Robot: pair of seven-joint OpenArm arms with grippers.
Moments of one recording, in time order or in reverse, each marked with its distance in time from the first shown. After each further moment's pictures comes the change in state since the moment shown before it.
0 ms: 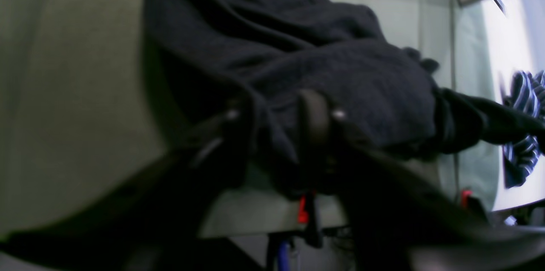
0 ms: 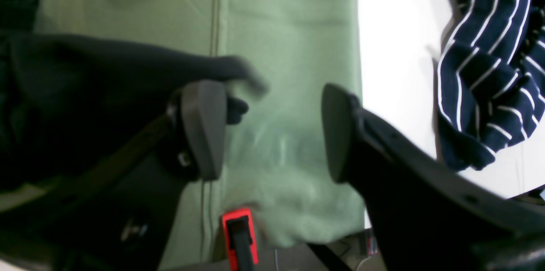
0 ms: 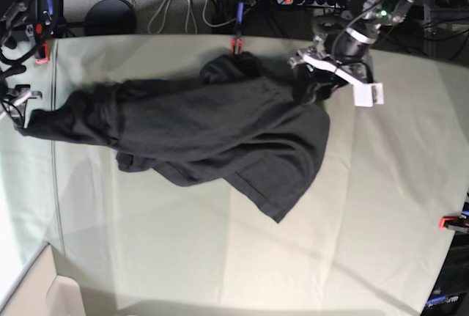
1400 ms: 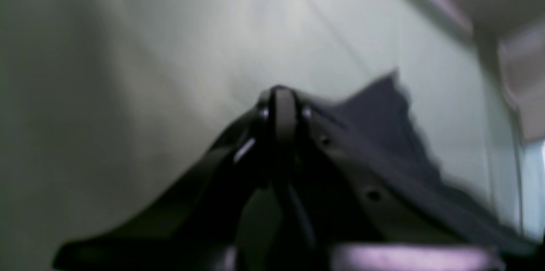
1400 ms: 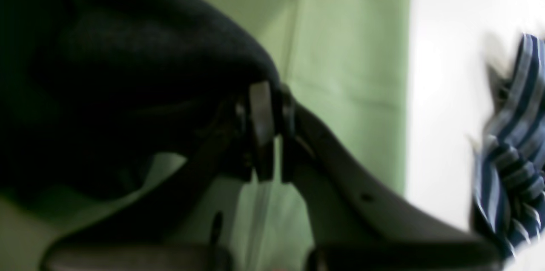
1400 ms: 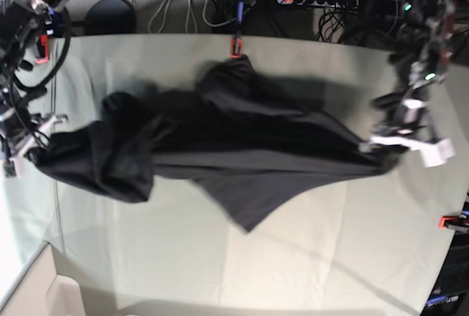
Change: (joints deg) left arm -11.0 2.2 -20.5 -9.7 -0.5 -0.7 0.3; right arm 4.3 0.3 -11.8 0.3 0.5 0.0 0.0
